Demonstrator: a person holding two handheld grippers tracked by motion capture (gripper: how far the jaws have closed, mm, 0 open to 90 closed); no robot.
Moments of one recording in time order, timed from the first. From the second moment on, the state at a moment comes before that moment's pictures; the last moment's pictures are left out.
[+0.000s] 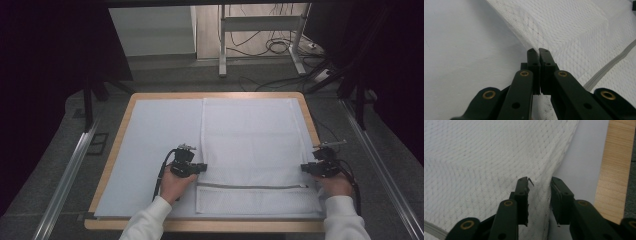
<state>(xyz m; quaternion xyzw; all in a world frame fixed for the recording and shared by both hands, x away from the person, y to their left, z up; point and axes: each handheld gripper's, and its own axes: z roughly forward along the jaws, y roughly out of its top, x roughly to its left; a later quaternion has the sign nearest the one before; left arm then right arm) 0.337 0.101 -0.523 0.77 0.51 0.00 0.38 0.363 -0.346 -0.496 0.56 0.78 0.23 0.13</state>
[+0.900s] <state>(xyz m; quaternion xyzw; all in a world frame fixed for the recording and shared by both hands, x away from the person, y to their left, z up) 0.337 0.108 -0.518 0.76 0.51 0.00 0.39 0.361 -0.343 -0.494 0.54 0.79 0.25 0.14</state>
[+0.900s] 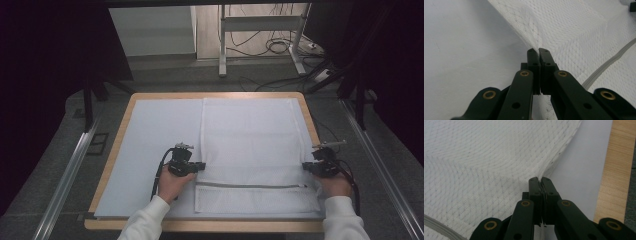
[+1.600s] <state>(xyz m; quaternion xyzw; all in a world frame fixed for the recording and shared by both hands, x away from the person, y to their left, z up) 0.336 0.118 -0.519 0.76 0.52 0.00 0.39 0.360 -0.336 -0.494 0.53 0.79 0.25 0.15</state>
